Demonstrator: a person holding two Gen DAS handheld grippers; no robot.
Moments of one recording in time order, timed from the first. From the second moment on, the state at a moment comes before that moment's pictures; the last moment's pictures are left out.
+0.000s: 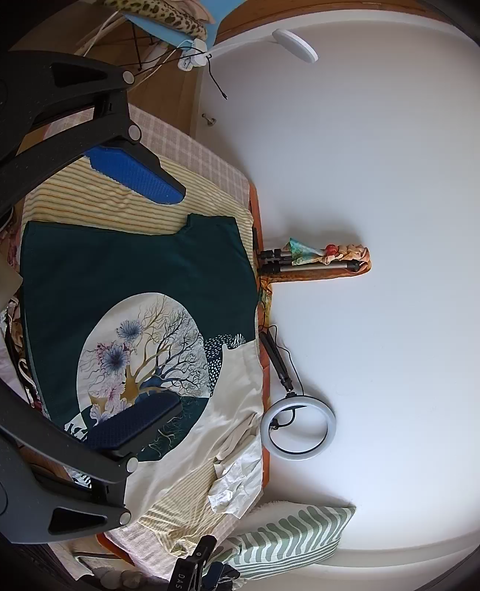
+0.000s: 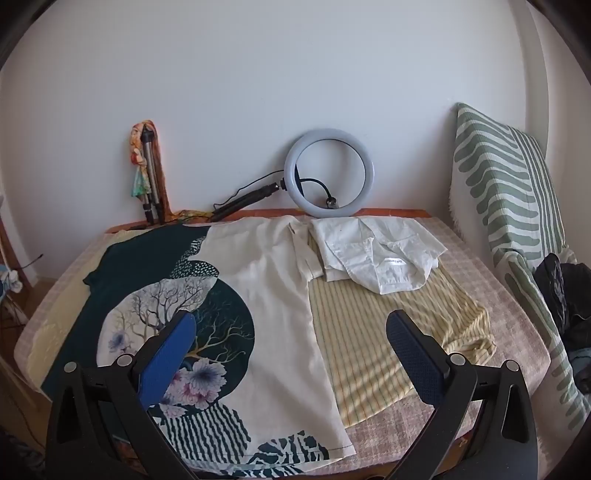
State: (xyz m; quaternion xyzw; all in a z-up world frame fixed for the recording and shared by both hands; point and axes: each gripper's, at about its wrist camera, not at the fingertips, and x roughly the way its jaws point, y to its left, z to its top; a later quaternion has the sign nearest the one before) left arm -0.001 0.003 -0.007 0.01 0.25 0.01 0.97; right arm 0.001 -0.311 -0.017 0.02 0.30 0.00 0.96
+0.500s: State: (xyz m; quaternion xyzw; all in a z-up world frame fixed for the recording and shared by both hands) left arm 0.001 0.005 -0.008 0.01 0.26 0.01 0.97; right arm 0.002 -0.311 -0.018 0.02 0.30 0.00 0.95
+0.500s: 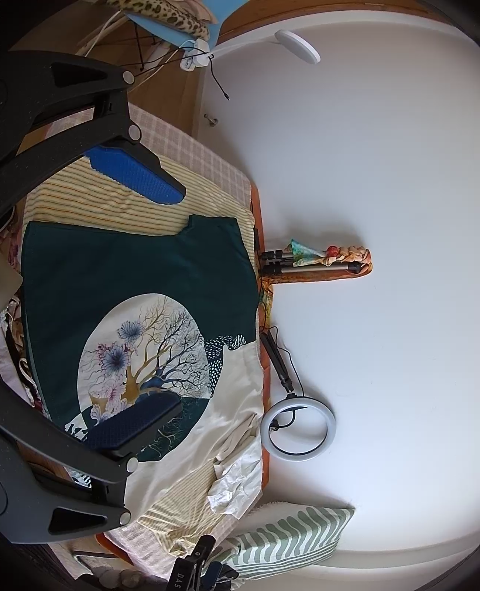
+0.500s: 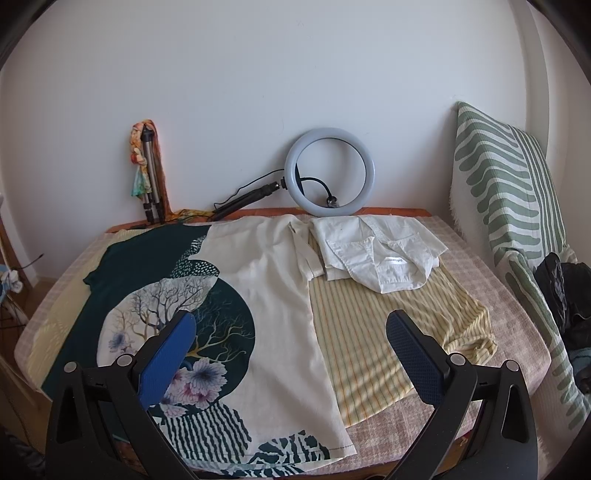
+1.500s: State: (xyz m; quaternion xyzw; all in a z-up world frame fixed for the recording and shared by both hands) left arm -0.004 0.015 -0.008 0.01 0.26 0.02 0.97; right arm 0.005 -0.300 -0.020 0.01 0.30 0.01 0.96
